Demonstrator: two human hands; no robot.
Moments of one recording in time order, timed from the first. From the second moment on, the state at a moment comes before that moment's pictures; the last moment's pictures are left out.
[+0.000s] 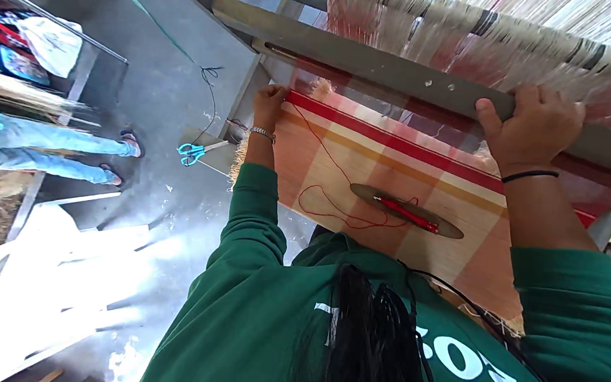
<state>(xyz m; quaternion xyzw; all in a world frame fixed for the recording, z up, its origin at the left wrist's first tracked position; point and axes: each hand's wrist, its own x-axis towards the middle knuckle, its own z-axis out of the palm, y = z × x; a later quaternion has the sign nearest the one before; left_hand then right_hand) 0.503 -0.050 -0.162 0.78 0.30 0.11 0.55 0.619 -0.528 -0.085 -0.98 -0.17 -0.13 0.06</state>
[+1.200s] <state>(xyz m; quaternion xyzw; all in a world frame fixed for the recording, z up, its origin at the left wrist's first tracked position) 0.512 -0.045 -0.156 0.75 0.31 0.10 0.58 0.620 -0.526 -0.089 -0.97 -0.16 -0.14 0.06</state>
